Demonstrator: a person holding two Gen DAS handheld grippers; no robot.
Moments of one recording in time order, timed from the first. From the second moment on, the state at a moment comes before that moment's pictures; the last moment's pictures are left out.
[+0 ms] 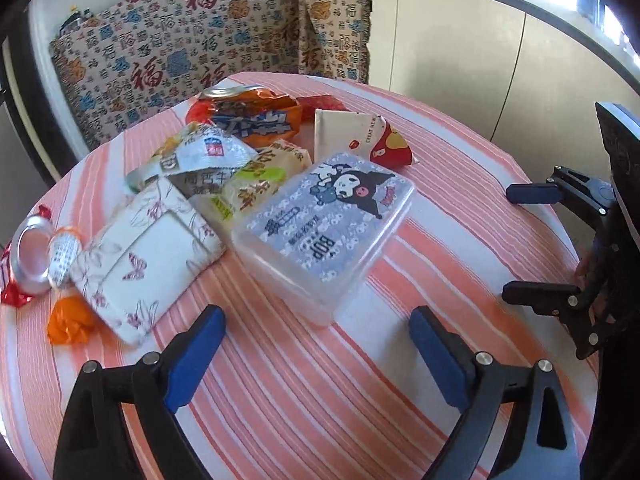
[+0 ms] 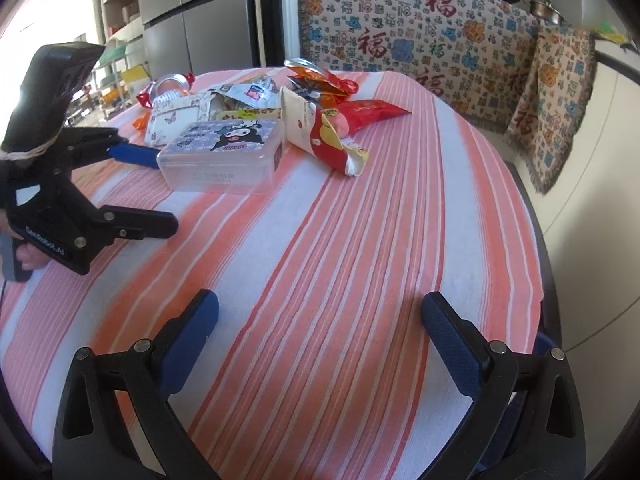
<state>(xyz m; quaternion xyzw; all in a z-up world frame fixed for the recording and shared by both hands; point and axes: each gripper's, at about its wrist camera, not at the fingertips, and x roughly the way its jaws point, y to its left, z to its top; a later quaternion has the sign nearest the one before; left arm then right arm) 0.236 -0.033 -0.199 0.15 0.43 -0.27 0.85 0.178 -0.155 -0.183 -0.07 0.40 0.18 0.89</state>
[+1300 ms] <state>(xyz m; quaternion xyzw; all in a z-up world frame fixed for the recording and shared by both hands) 0.152 -0.003 -0.197 0.03 0.44 -0.08 0.89 0.270 -0.133 -0.161 -0.08 0.44 0.24 0.86</state>
